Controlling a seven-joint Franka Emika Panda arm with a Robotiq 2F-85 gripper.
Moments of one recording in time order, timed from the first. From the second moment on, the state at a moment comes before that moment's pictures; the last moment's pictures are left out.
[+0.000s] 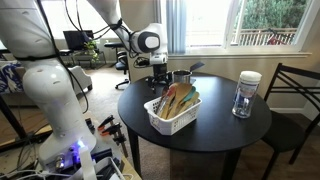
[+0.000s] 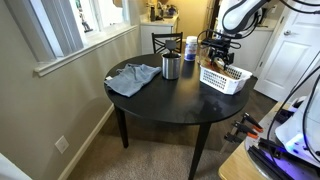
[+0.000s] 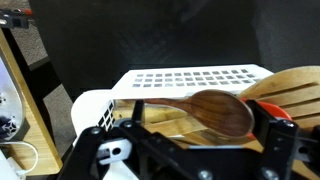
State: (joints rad) arm -0.12 -0.07 -0.01 -2.51 -0.14 2.41 1.66
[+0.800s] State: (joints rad) arm -0.10 -0.06 -0.02 -2.43 -0.13 2.25 1.66
